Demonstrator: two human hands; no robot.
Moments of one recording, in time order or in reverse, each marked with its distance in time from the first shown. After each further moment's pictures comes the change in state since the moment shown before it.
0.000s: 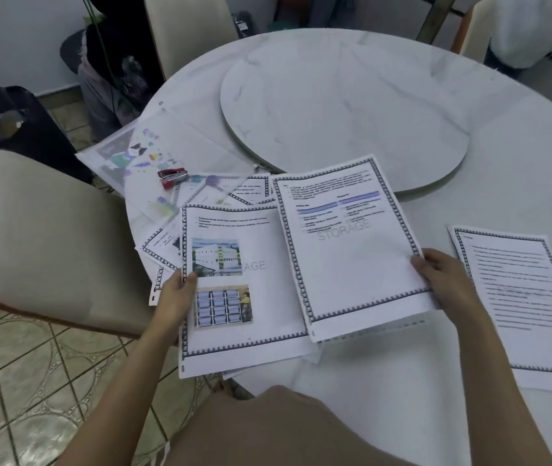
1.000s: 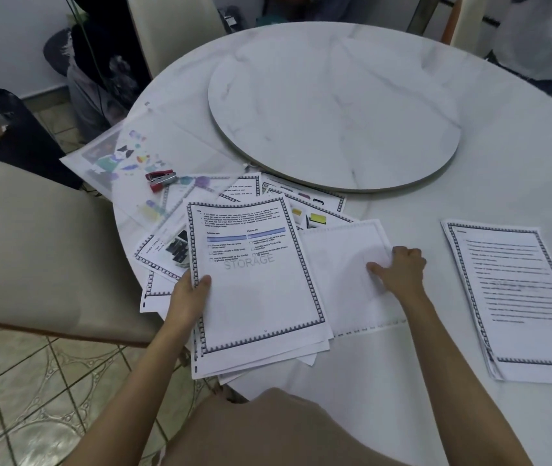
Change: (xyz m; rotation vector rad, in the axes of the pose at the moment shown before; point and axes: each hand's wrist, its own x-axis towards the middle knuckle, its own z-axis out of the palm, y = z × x) left_hand -0.001 0.010 0.025 -0.036 -0.047 -0.058; right_hand 0.034 0.018 0.053 -0.696 0.092 0.150
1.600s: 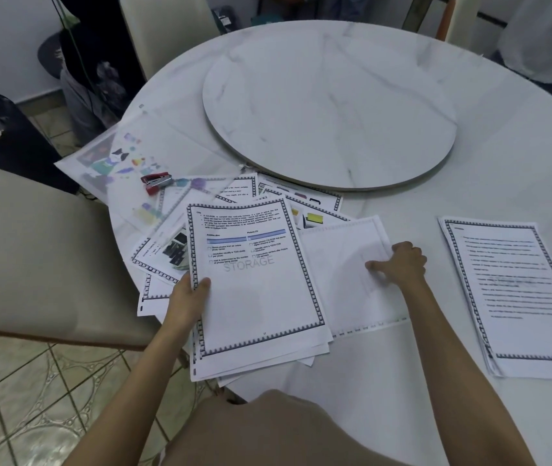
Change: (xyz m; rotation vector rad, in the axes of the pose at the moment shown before) left_hand -0.001 0.004 0.001 0.059 -0.003 -0.011; right_hand 0.014 -0.005 -0.009 0.055 -0.069 0.165
